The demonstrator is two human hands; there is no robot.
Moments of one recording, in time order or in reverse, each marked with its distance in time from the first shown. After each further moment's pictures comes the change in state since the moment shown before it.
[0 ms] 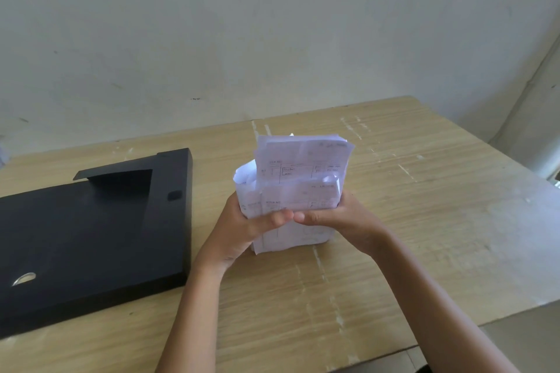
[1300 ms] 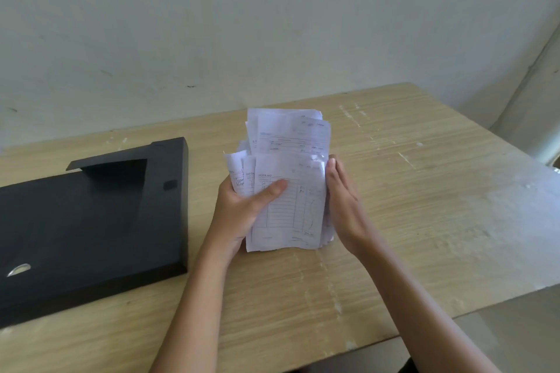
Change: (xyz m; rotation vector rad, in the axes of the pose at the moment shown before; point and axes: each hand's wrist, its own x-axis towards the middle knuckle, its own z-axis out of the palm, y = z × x) left_hand 0.012 -0.010 0.012 -0.105 0.360 -0.122; right_hand -0.002 0.008 0.026 -0.024 0.467 -0.109
